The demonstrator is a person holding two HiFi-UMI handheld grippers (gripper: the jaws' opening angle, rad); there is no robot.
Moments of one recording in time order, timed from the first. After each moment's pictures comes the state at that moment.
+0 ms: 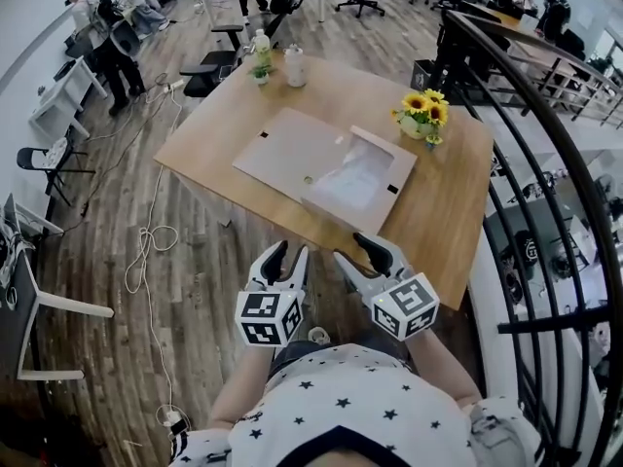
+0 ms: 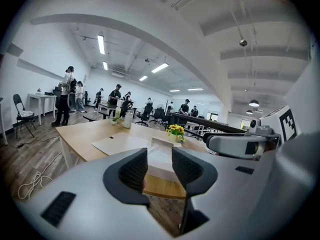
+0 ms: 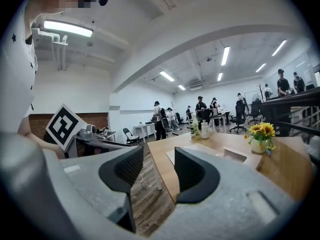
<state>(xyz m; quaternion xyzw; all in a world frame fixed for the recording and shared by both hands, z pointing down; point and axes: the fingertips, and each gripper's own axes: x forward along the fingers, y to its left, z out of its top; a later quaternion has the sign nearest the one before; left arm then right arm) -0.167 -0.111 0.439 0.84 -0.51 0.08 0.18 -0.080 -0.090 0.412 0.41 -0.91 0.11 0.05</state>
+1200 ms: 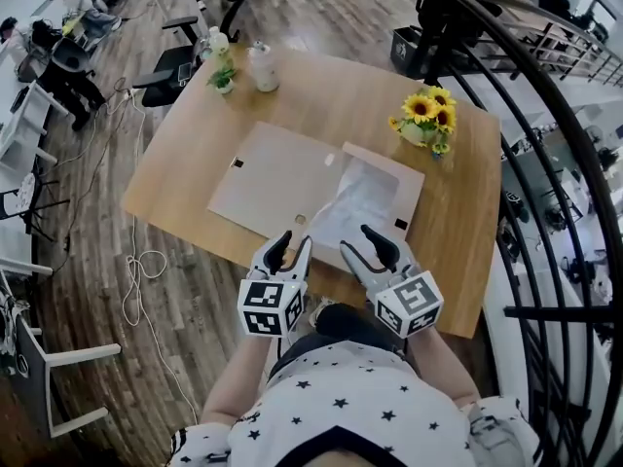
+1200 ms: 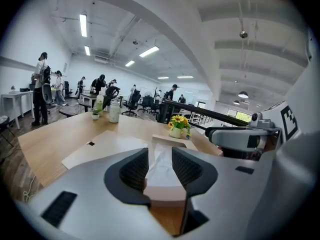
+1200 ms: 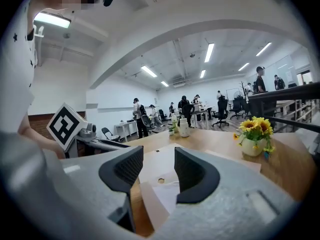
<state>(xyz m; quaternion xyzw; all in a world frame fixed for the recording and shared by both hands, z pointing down) -0.134 -0.308 0.484 0.87 -0.42 0.15 0.19 -0.046 -0.272 0.448 0.49 -0.86 0.14 0.06</state>
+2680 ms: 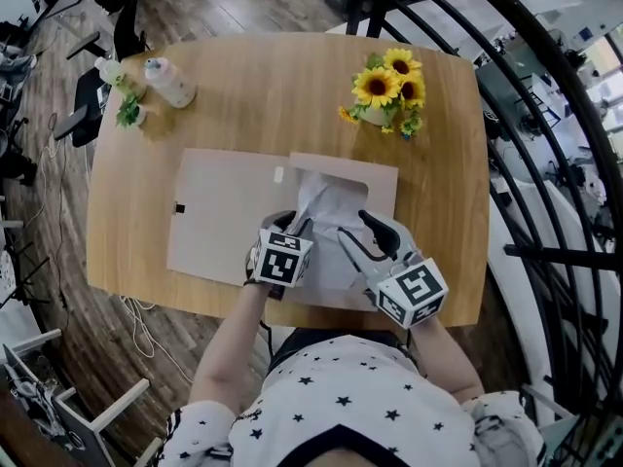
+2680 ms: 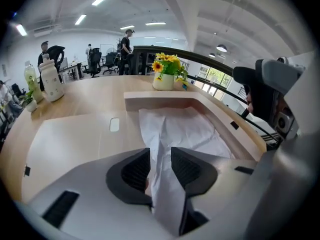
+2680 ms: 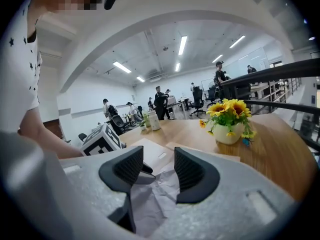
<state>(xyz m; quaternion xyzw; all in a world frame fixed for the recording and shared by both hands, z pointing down) -0.006 -0.427 0.638 0.86 -0.21 0.42 0.18 0.054 -0.364 0.505 0.58 -0.78 0.23 0.05</state>
